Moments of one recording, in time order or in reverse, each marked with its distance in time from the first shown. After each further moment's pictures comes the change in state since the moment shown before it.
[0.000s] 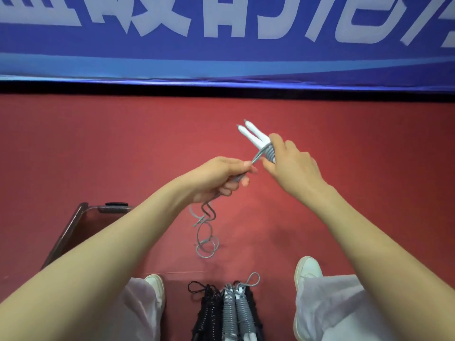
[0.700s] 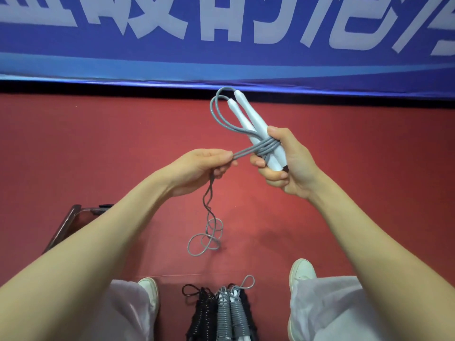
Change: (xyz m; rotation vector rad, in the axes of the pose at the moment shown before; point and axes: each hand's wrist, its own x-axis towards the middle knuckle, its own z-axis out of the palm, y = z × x) left_hand 0.000 -0.002 -0.028 -0.032 -0.007 0.273; right_hand 0.000 -0.004 -0.027 1.690 -0.565 0.017
